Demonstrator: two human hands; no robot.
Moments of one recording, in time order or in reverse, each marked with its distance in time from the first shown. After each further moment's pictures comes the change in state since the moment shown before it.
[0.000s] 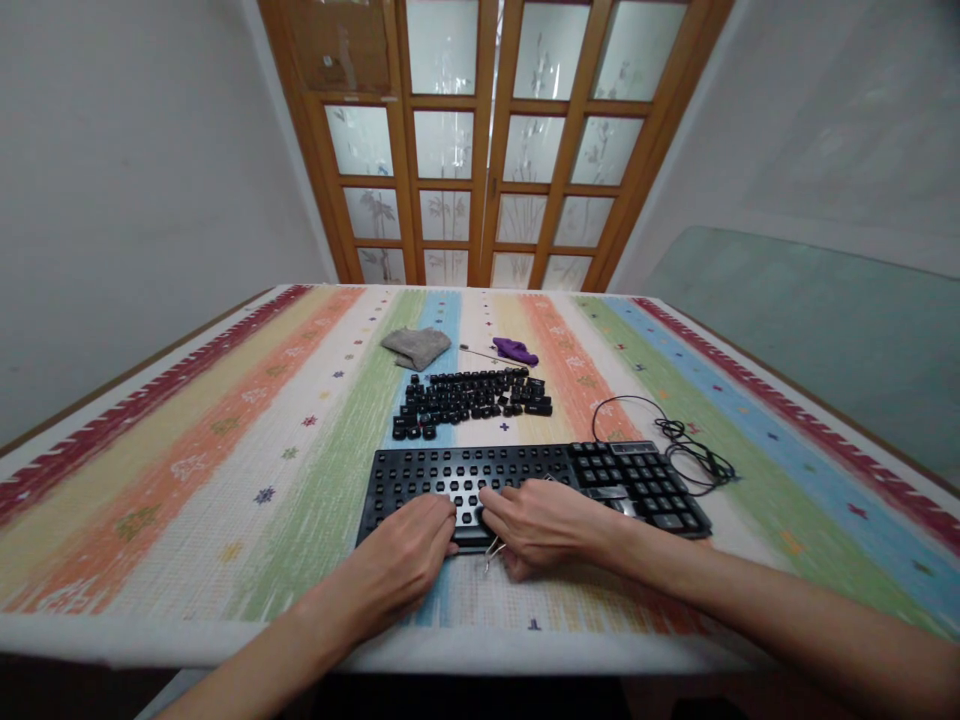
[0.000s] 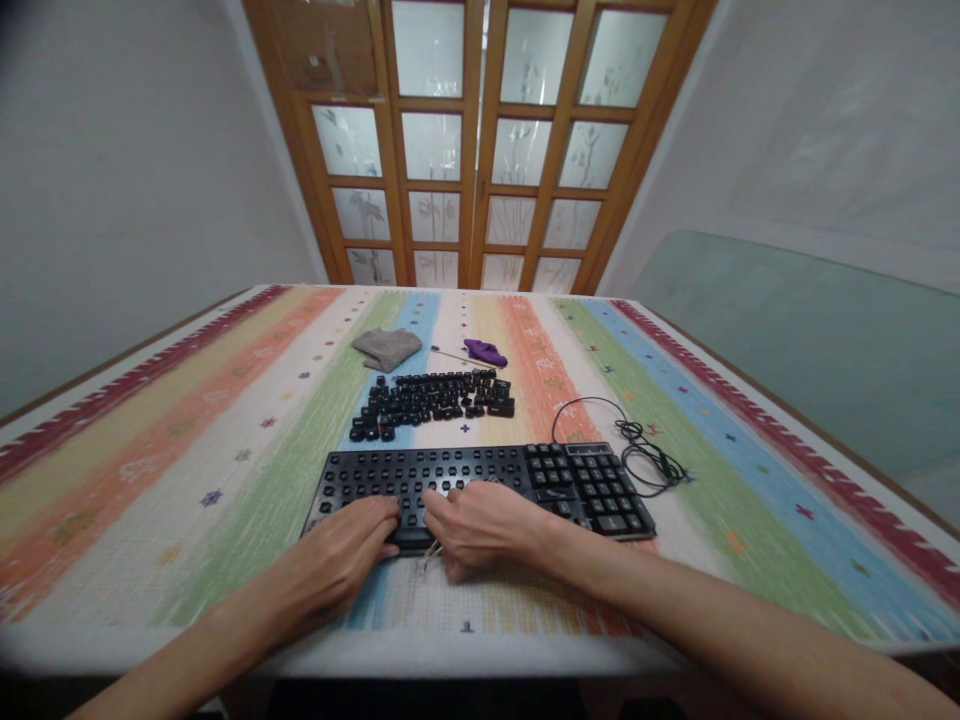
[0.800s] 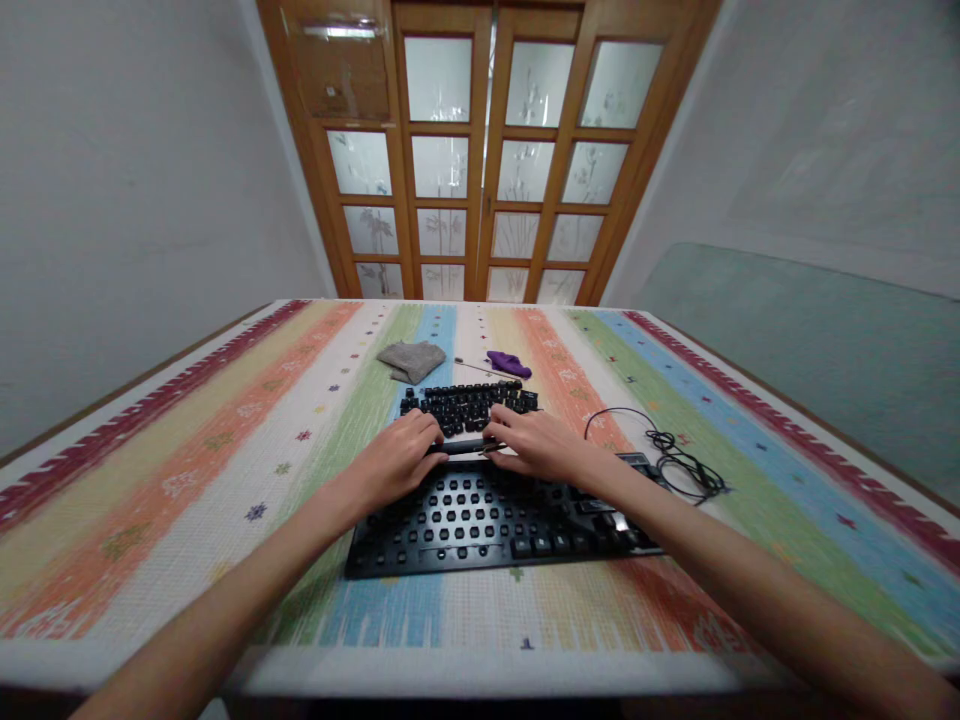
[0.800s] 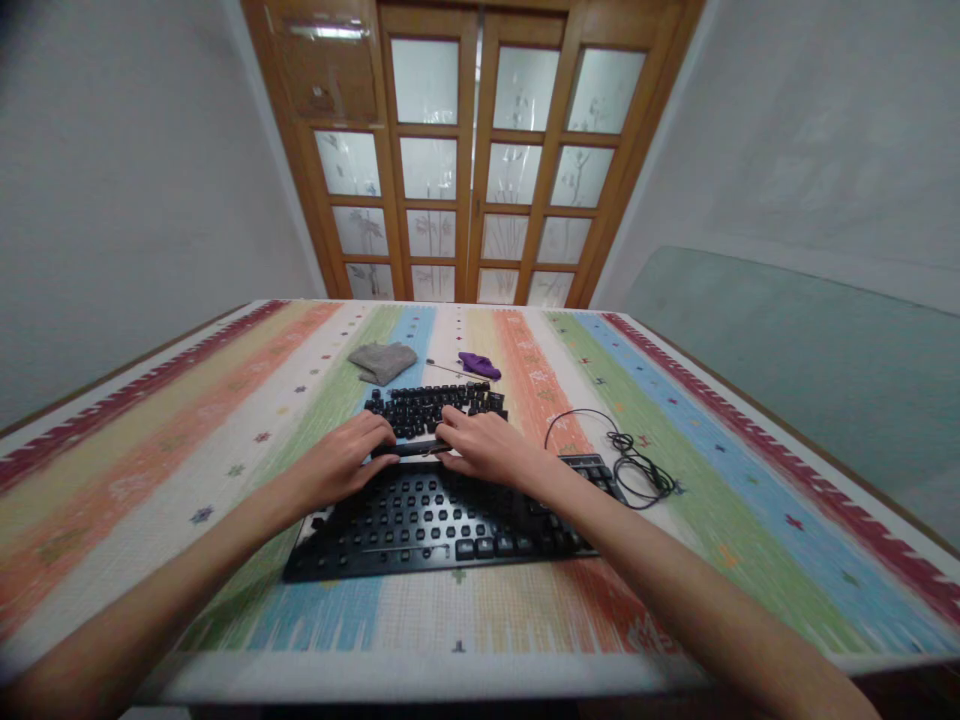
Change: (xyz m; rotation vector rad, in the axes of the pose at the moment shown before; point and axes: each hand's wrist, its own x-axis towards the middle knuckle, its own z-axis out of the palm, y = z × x) left_hand 0.066 -0.081 -0.025 -0.046 -0.036 -0.143; right_hand 0.001 0.078 -0.015 0.020 0.235 0.312
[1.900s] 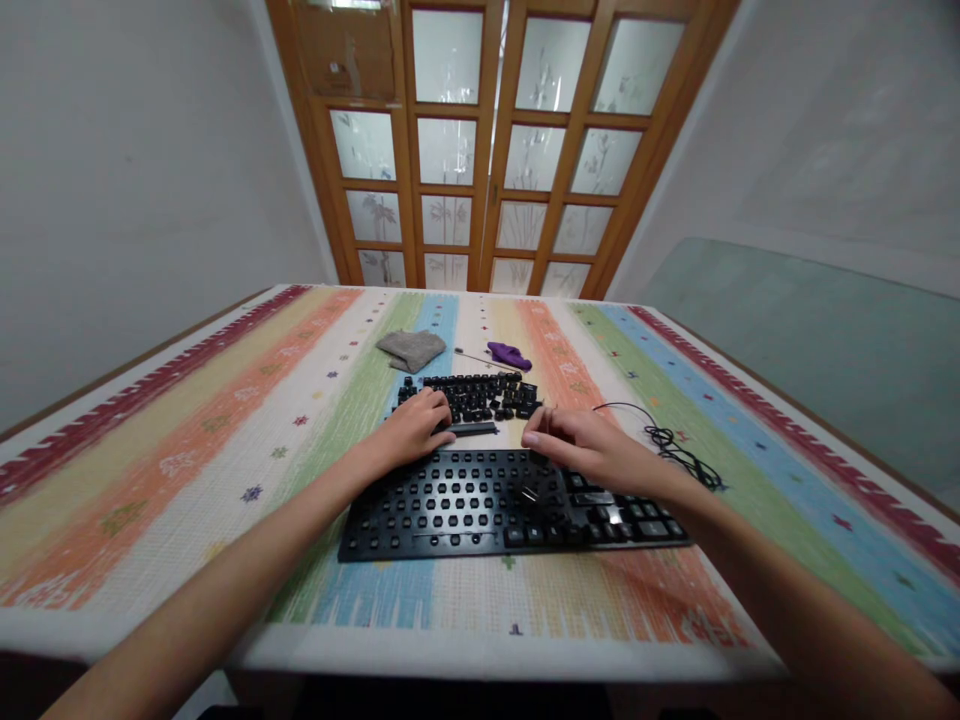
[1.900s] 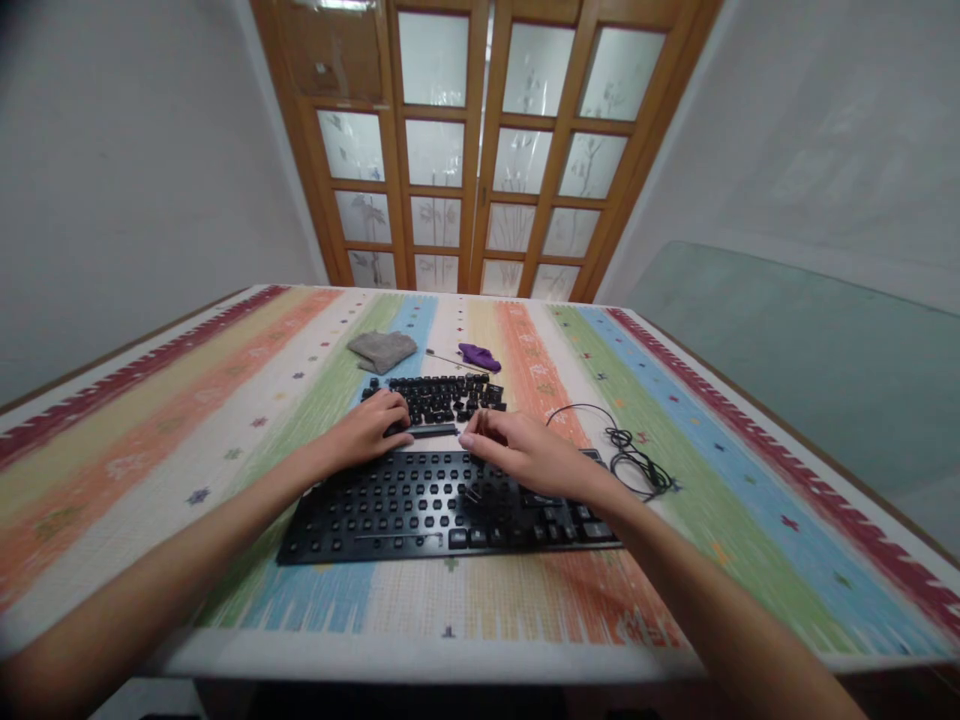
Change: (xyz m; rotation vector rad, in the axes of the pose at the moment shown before) left_hand 0.032 -0.027 0.037 0.005 -0.038 -0.015; right_hand -0.046 -0.001 -0.043 0.899 0.013 0.273
